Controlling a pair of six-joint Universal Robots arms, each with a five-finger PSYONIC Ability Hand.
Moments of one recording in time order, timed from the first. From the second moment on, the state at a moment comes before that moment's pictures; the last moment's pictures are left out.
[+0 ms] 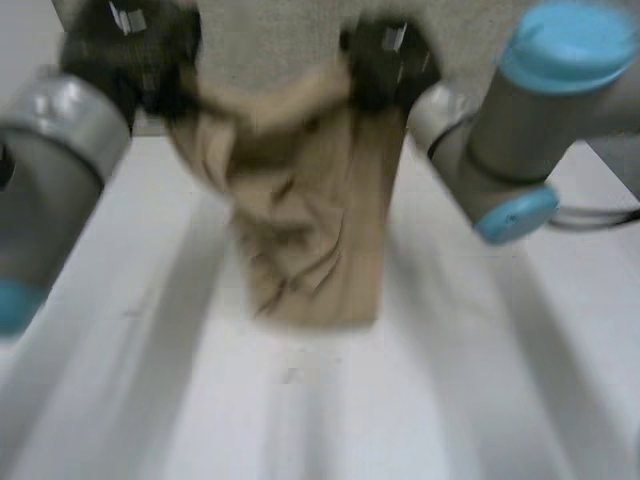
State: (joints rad) left arm 4.22 -1.72 -1.22 3.18 -1.64 3.53; right arm 2.13 -0.85 0.61 -0.06 1.40 2.93; left_hand 1.14 1.19 1.19 1.19 0.95; right_hand 0.98 1.17 1.17 1.19 0.94
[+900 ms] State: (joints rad) left arm 4.20 -1.78 -1.73 3.47 -1.61 3.54; right arm 2.13 -0.98 1.27 -0.04 1.49 2.81; left_hand 0.32 0.31 0.31 0.31 0.12; right_hand 0.98 1.17 1.17 1.19 0.97
